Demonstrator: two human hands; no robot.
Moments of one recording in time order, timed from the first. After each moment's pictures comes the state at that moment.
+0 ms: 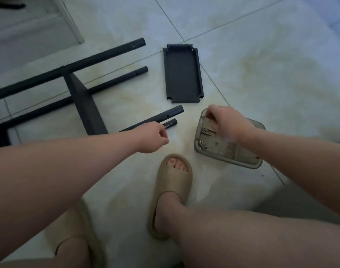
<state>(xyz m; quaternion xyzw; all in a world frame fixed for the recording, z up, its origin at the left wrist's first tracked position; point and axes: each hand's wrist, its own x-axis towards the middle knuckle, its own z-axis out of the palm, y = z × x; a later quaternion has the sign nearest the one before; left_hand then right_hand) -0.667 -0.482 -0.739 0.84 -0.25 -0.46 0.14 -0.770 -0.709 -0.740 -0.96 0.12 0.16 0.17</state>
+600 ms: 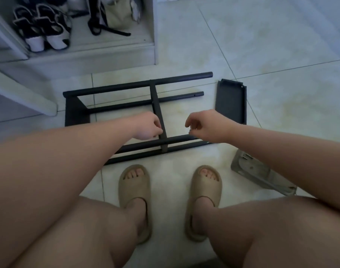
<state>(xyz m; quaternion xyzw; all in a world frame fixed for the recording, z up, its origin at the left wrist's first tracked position) -0.619 -0.292 -0.648 0.90 -0.17 -0.37 0.16 -0.684 -0.509 -0.636 -0.94 -0.05 0.22 0.24</state>
